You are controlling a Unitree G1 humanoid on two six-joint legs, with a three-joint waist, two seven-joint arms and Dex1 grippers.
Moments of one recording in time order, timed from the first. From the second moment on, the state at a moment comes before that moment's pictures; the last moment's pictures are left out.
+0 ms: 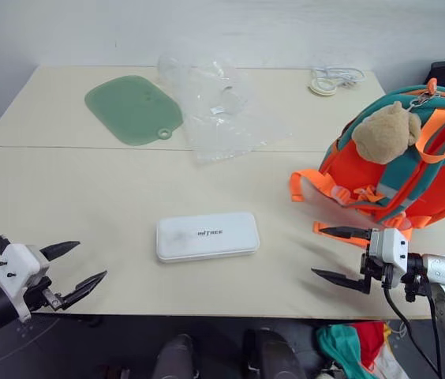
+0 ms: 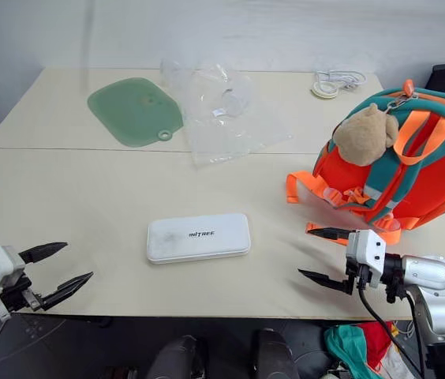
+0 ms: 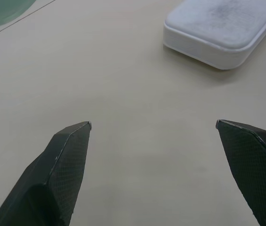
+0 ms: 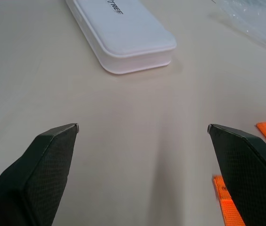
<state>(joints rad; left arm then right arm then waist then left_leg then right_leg) 0.41 0.72 0.63 -0.34 -0.43 0.22 -0.90 -0.03 -0.76 -0.16 0.04 0.39 -0.18 1.26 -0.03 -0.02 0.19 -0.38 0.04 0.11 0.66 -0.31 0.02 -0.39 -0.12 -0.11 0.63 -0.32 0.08</state>
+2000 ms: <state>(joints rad) -0.57 0.52 0.32 0.36 -1.27 1.61 -0.25 -0.46 -0.58 0.23 0.21 0.10 -0.04 1.13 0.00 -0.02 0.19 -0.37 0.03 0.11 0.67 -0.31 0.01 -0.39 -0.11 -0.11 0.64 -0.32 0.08</state>
